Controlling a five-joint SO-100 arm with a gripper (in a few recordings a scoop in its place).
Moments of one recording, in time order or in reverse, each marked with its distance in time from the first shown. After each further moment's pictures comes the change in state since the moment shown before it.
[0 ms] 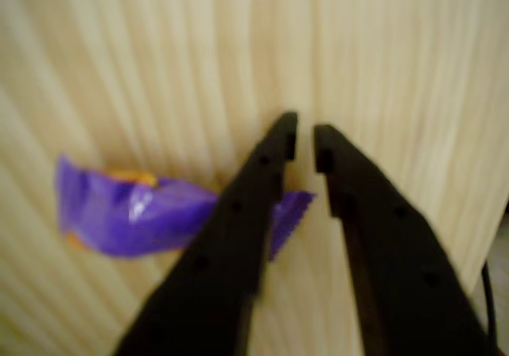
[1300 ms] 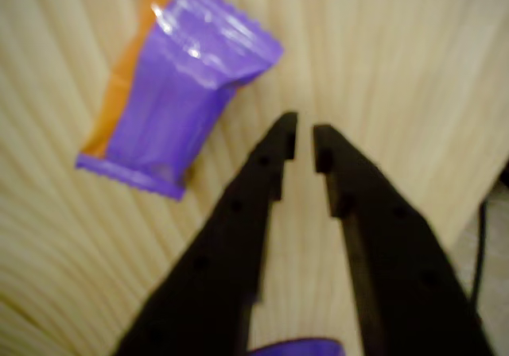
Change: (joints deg) arm 1.8 4.4 -1.8 15.3 -5.0
